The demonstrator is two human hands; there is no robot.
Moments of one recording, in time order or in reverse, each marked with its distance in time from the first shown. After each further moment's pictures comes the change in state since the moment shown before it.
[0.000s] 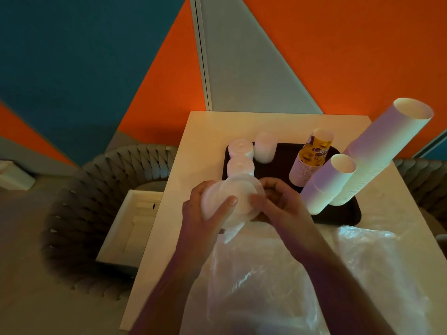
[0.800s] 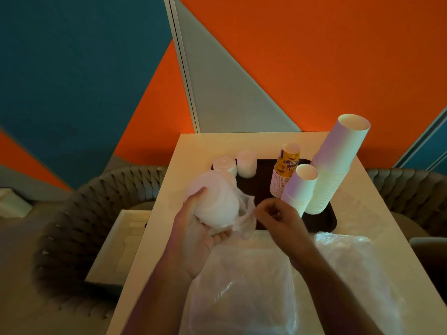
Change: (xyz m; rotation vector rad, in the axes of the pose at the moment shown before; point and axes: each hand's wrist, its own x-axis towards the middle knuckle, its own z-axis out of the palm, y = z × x) left_hand -0.027 0.037 0.038 -0.588 -0.136 -0.321; right_hand -0.015 0.016 -0.061 -0.317 0.161 -0.010
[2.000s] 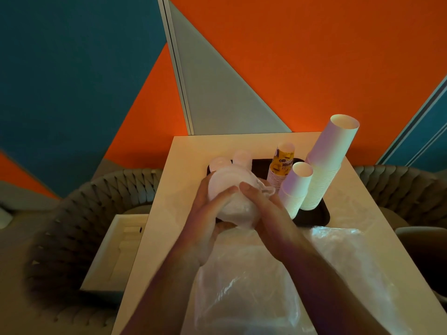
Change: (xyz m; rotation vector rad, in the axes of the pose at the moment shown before) left_hand 0.000 0.012 0.014 0.288 -0.060 0.137; right_hand -0.018 -0.051 0.039 0.566 -0.127 0.069
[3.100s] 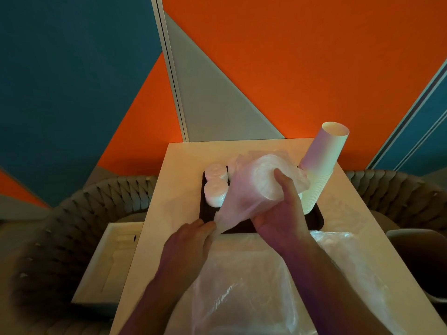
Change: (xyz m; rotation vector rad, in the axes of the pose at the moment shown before) left_hand 0.006 -0.046 -0.069 1.409 -0.068 0.575; right_hand 0.002 -0.024 -0.008 0.471 -0.021 -0.014
